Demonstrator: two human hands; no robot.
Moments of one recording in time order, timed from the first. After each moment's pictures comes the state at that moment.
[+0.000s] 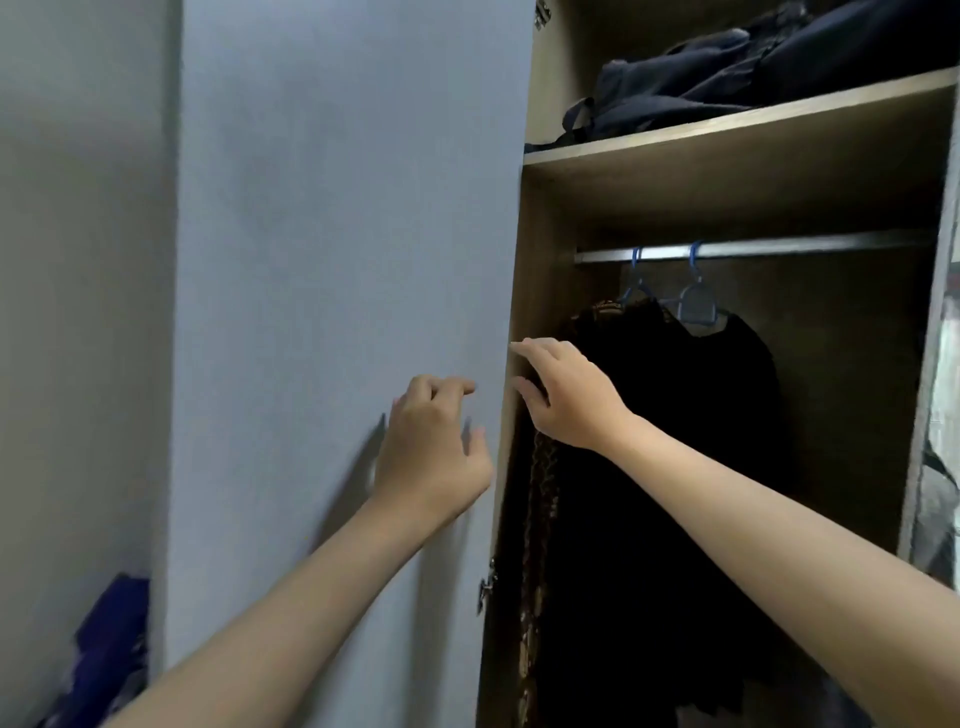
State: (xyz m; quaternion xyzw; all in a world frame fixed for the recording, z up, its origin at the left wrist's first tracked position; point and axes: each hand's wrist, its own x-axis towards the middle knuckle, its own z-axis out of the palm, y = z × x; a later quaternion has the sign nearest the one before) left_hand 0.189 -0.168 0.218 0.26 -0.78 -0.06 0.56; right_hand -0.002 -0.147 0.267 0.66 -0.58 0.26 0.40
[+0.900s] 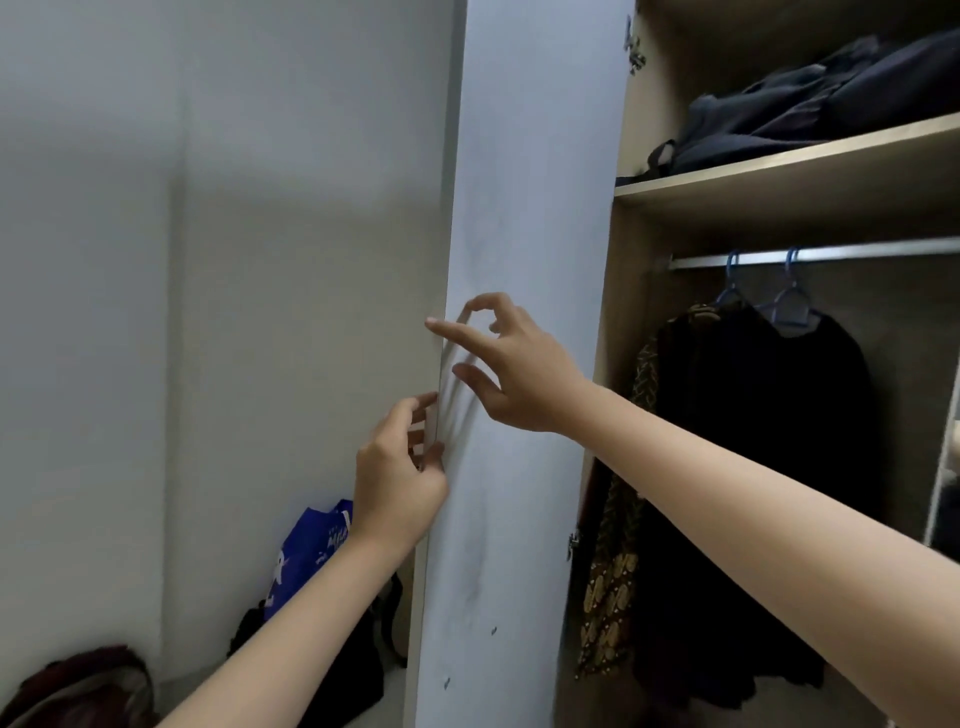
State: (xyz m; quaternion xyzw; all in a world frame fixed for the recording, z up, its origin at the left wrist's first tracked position) left_hand 0.335 -0.063 0.186 0.30 -0.66 -0.12 0.67; right_hand 0.191 -0.053 0.295 0.78 -0.41 0.28 0.38
